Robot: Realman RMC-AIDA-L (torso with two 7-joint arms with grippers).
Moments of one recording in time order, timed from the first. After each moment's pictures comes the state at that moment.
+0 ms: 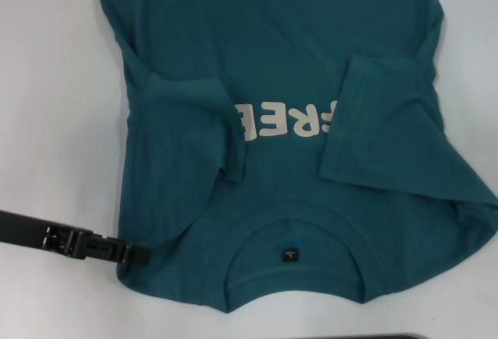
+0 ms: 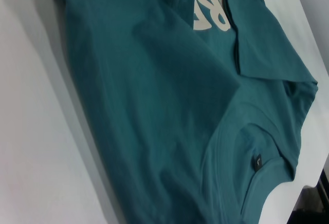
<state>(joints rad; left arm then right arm) -0.44 -2.08 -2.41 -0.86 -0.69 1.84 -2.16 0.34 1.90 -0.22 -0.66 -2.18 -1.84 1.81</state>
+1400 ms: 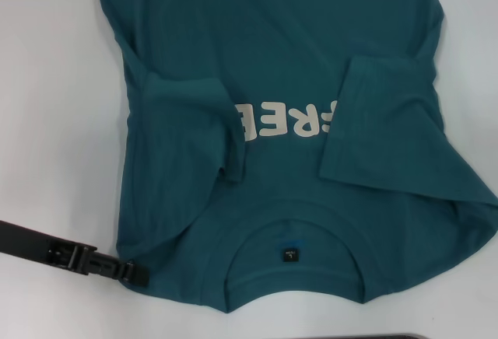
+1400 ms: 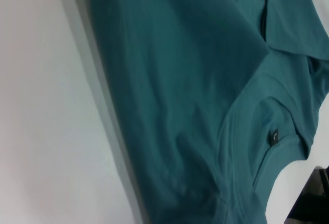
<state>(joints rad) -0.46 -2.09 -2.39 -0.85 -0.62 1.85 -2.24 0.35 1.90 -0.22 -0.66 -2.18 -1.84 1.81</state>
